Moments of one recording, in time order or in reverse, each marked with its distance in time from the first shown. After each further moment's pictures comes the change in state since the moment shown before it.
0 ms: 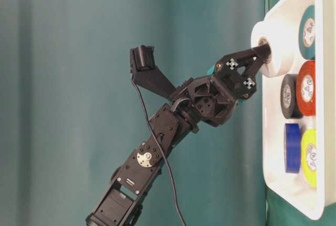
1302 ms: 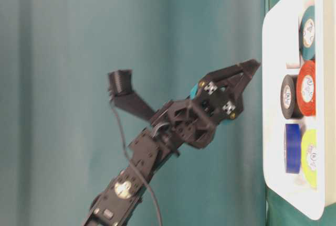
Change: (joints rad) left arm -0.025 -0.166 0.147 0.000 -0.026 -0.003; right arm 0.000 0.000 0.000 -0.002 0.000 0.000
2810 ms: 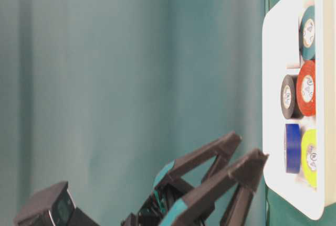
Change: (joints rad) left arm -0.341 -0.365 0.422 -0.003 -0.183 -0.055; right arm 0.000 0.000 0.002 0.000 -0.002 0.000
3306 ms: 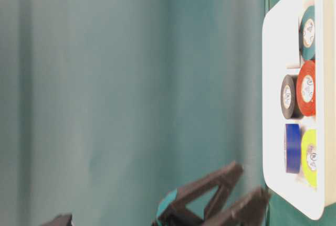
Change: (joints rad) left arm 0.000 -0.097 0.114 -0.002 -0.020 0.000; right arm 0.000 0.000 -0.002 0.000 0.000 0.000
